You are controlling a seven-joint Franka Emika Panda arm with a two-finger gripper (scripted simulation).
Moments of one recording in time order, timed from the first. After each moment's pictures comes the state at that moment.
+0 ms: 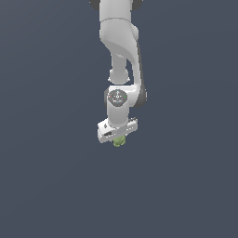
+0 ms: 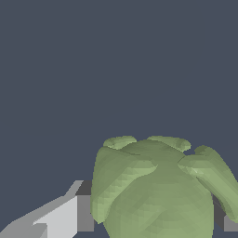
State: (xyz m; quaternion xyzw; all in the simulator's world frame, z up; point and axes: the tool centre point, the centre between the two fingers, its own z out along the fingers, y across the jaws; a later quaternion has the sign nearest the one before) arm -0.018 -0.005 0.040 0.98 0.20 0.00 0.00
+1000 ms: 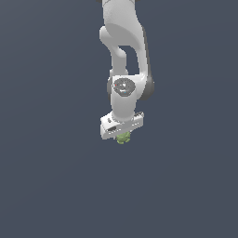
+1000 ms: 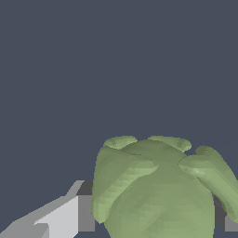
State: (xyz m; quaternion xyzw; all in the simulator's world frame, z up) arm -0.006 0.016 0.095 0.98 0.20 0.00 0.00
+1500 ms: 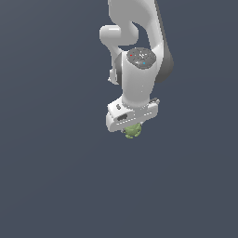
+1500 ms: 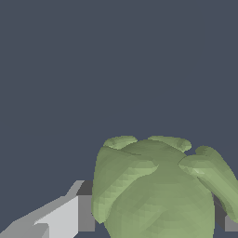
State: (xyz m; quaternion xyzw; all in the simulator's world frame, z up) arm 0.017 0.052 0.192 0.98 0.20 0.00 0.00
